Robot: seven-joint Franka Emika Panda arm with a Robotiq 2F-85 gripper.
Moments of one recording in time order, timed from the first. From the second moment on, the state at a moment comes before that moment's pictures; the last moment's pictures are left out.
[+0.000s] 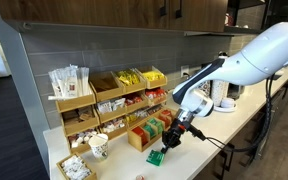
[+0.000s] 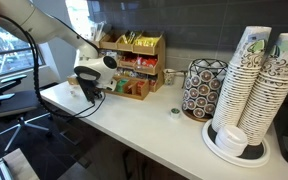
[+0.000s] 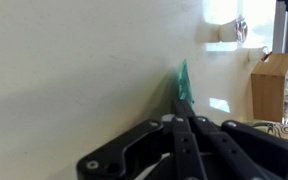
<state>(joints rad) -0.04 0.25 0.10 -2.18 0.98 2.22 -0.52</state>
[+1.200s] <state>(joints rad) 0.00 0.03 0.08 -2.22 1.01 2.29 -0.36</state>
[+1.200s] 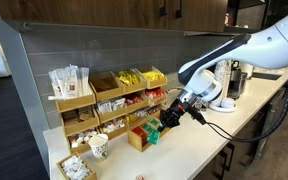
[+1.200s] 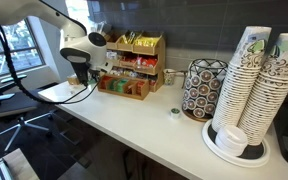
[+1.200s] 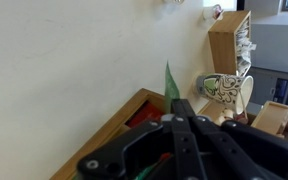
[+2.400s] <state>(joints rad) -0.01 0.06 0.02 -2.15 1.23 2.28 -0.02</state>
